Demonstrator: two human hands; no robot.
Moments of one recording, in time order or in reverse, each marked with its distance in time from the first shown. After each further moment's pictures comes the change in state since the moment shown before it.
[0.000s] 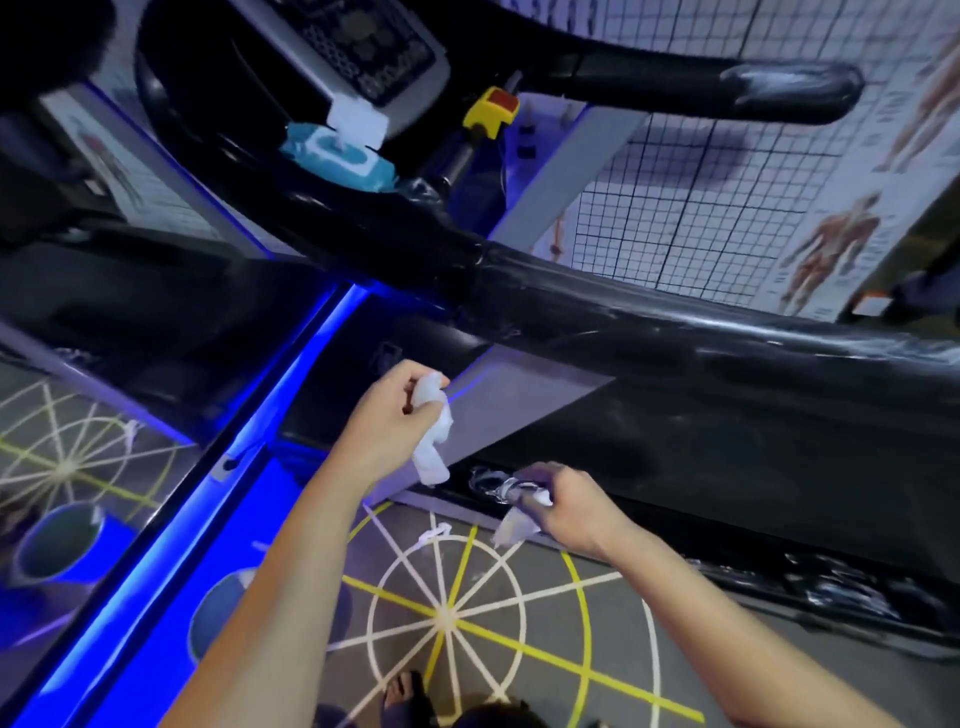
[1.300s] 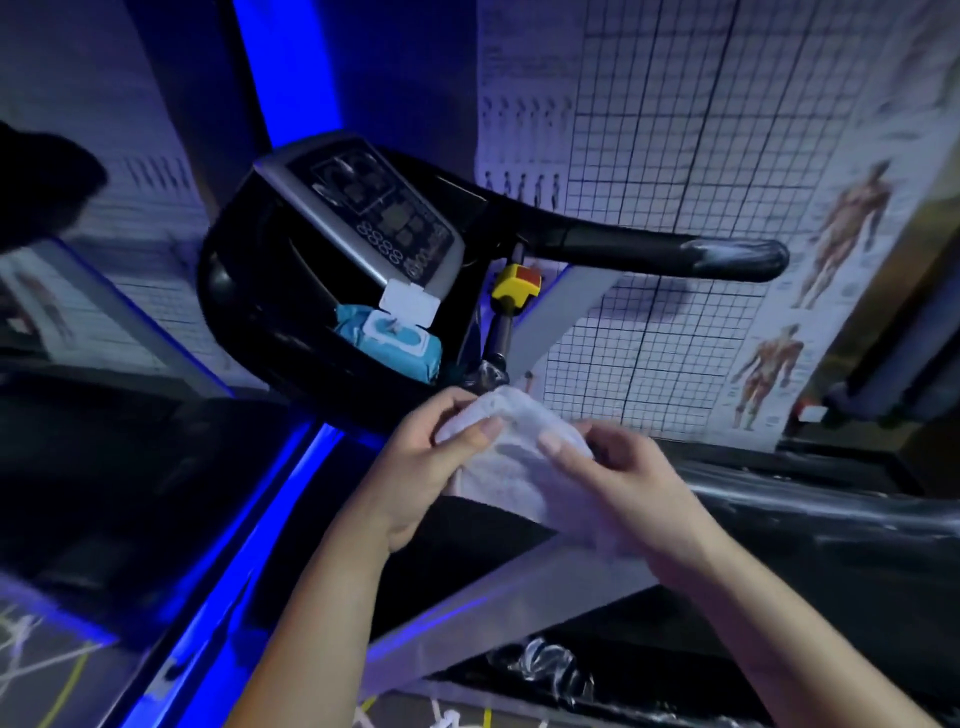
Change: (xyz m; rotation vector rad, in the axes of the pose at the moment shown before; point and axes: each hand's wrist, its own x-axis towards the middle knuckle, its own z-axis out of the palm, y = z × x) left_hand 0.132 0.069 -0.135 -0.558 -0.308 0.300; right_hand 0.073 -0.237 -0.093 0.586 0.385 -0.222
